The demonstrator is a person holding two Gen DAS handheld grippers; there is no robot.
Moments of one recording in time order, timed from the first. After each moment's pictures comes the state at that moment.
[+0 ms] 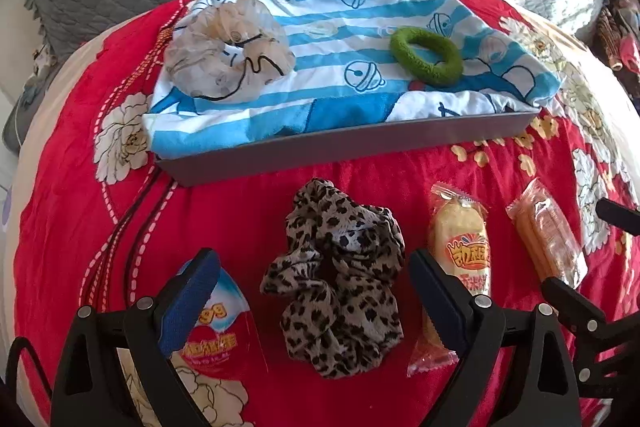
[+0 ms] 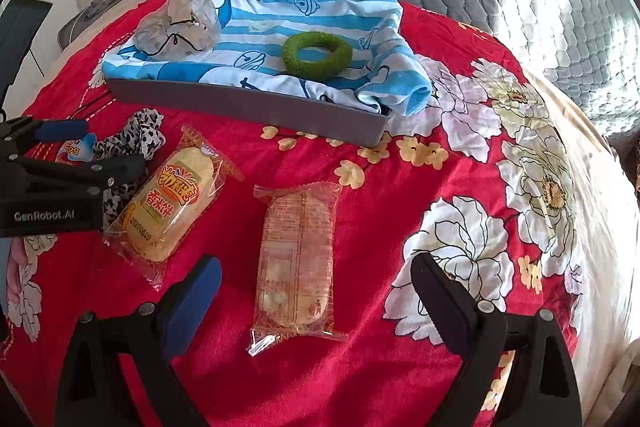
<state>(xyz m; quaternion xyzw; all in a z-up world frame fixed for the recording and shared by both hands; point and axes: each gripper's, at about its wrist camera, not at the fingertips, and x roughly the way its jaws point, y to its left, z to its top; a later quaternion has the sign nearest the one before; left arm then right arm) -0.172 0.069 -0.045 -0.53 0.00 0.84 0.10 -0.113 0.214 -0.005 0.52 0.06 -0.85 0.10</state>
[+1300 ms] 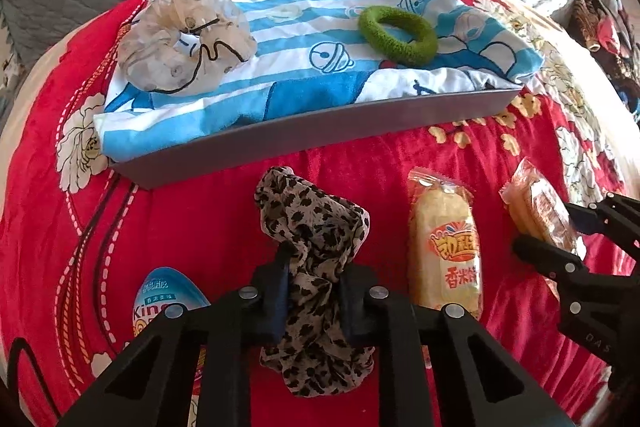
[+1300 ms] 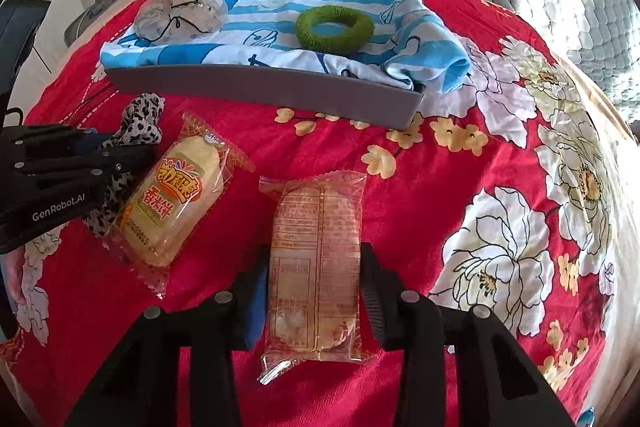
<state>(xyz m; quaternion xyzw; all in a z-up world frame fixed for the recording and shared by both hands) -0.178 0.076 -0.052 -0.54 0.00 0.83 0.16 -0.126 0.211 -0.025 0.55 0.04 -0.83 0.13</state>
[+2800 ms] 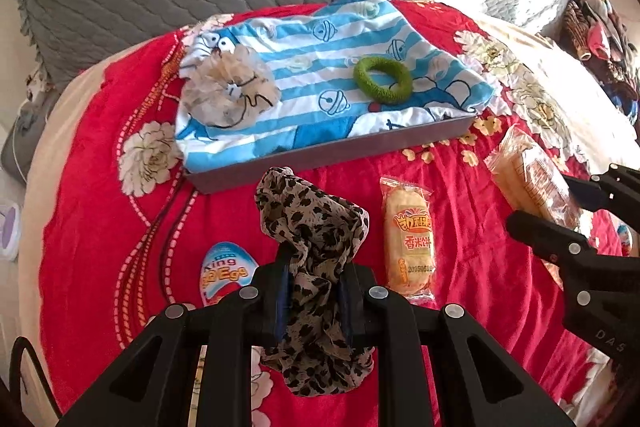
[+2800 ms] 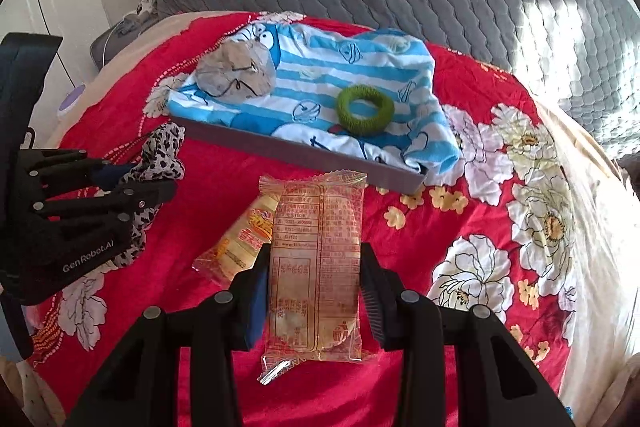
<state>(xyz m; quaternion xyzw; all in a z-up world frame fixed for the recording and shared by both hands) -0.132 0.051 0.016 -0.50 0.00 0.86 0.14 -0.099 0.185 0.057 0.49 0.05 -0.86 0.15</state>
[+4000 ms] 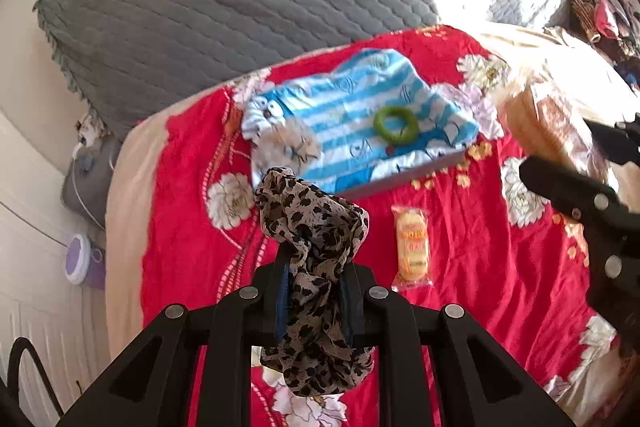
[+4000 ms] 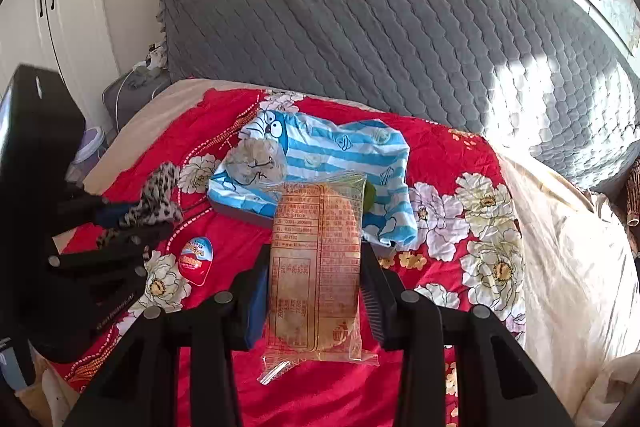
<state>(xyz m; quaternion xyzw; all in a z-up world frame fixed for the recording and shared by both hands) -0.096 0.040 0.140 -0.47 0.08 0.88 0.08 -0.075 0.184 0.183 0.42 0.03 -0.90 0.13</state>
